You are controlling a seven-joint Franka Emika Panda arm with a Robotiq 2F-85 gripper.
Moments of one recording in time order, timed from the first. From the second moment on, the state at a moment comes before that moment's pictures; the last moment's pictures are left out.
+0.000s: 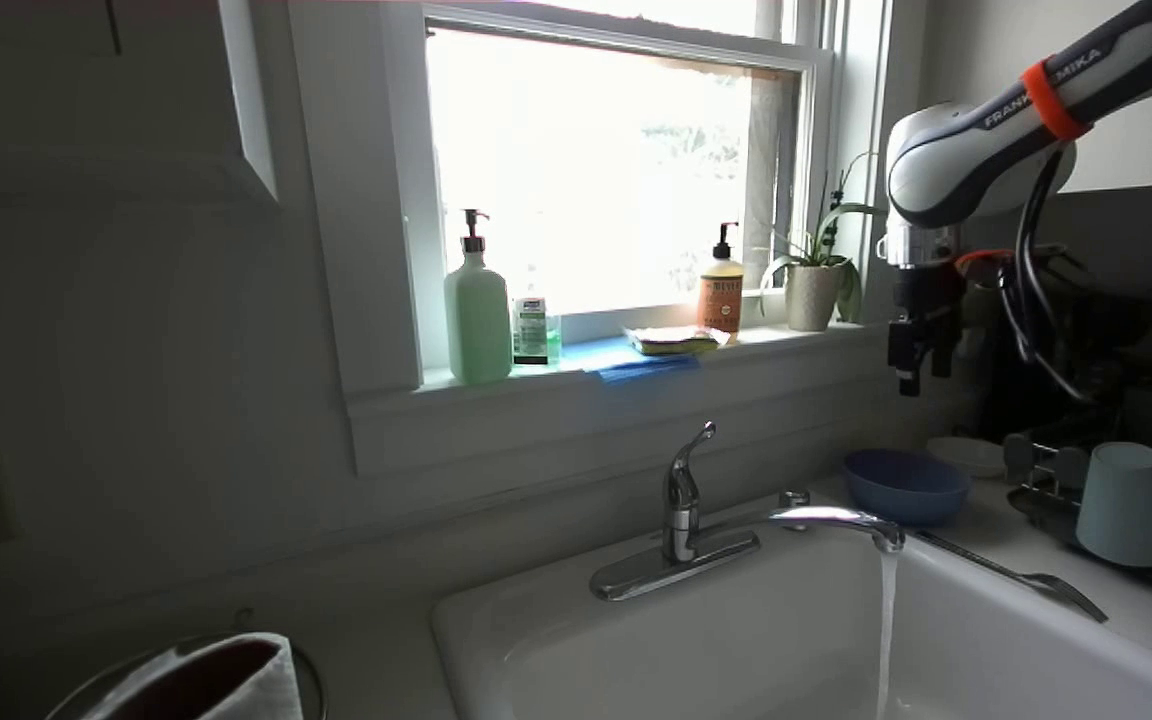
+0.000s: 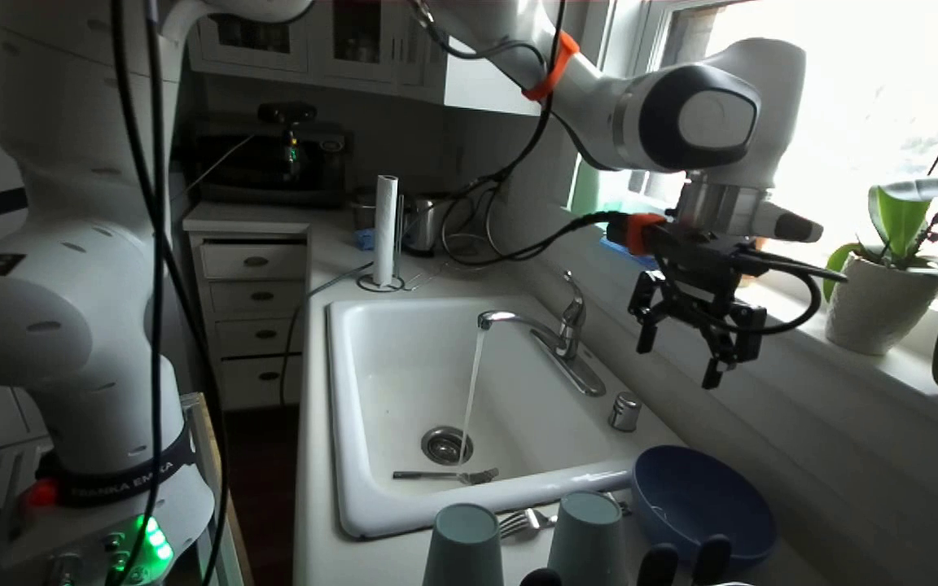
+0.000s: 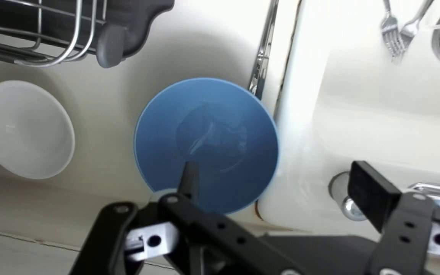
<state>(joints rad) -0.31 0.24 -0.19 -1.77 -0.10 2.01 -0.28</state>
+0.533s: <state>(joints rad) -0.24 -0.07 -0.19 -1.96 -0.10 1.95 -0.31</state>
